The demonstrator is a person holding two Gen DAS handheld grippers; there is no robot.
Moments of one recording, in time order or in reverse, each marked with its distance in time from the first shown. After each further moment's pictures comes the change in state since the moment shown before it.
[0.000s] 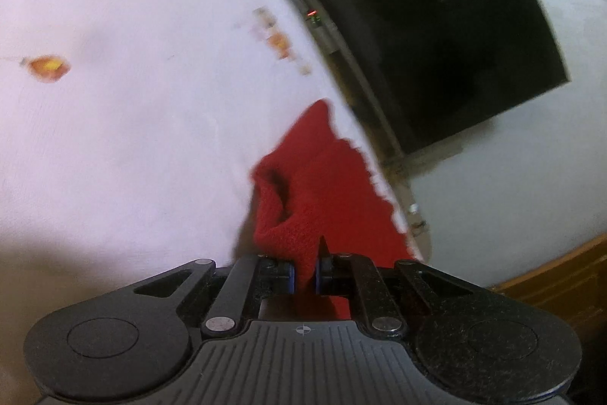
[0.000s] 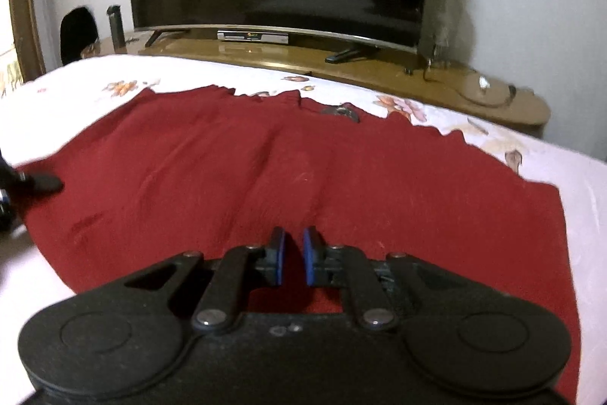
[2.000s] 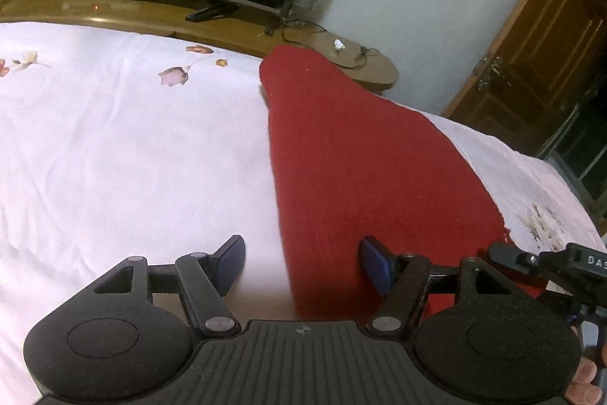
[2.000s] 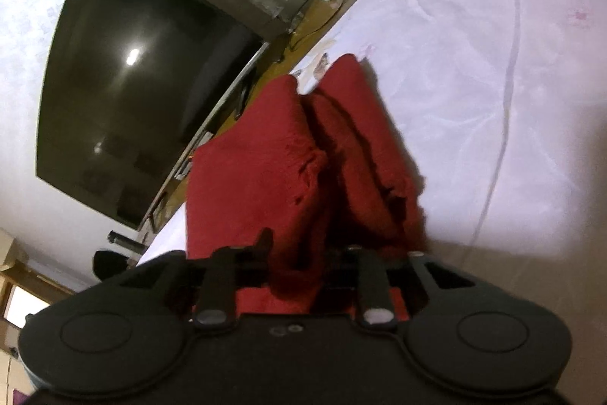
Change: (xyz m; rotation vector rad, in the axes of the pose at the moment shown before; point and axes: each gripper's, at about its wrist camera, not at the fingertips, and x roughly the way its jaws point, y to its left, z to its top) left arm 0.102 -0.163 -0.085 0.743 0.325 0.024; right arm -0.087 -0.163 -0.080 0.987 -0.088 0.237
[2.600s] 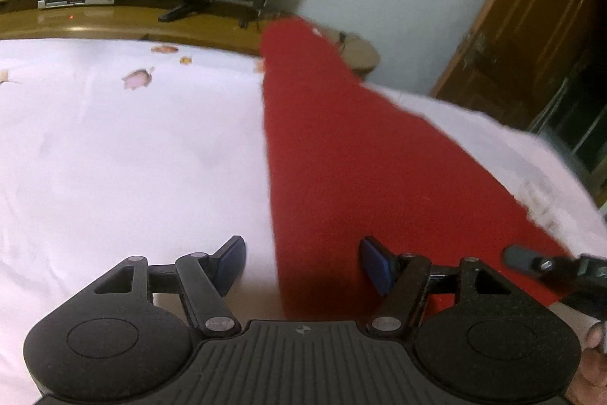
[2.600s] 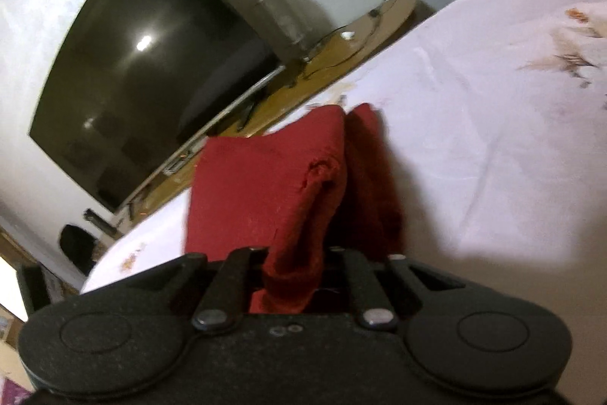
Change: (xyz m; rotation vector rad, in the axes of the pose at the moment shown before) left arm 0.013 -0.025 0.001 0.081 0.044 -0.007; right arm -0.034 0.026 -0.012 -0.202 -0.087 -0.113
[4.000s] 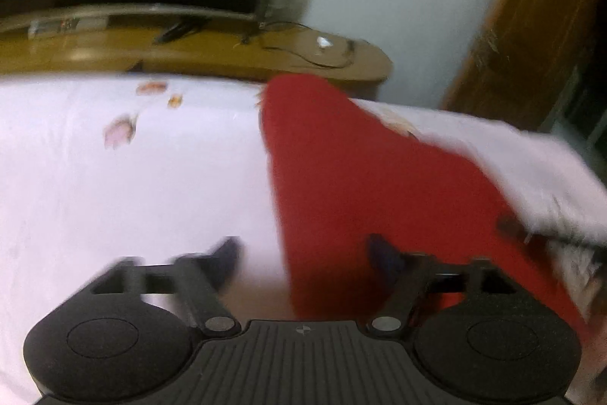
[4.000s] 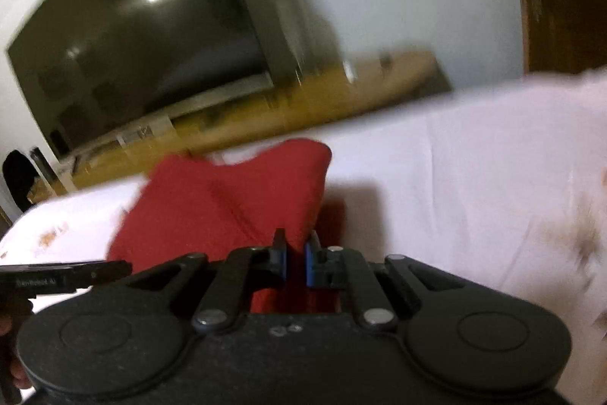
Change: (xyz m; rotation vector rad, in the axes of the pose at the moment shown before) left arm 0.048 0.002 0.041 -0.023 -0.023 0.025; right arm 0.072 0.001 0.067 -0.308 0.051 -0.164
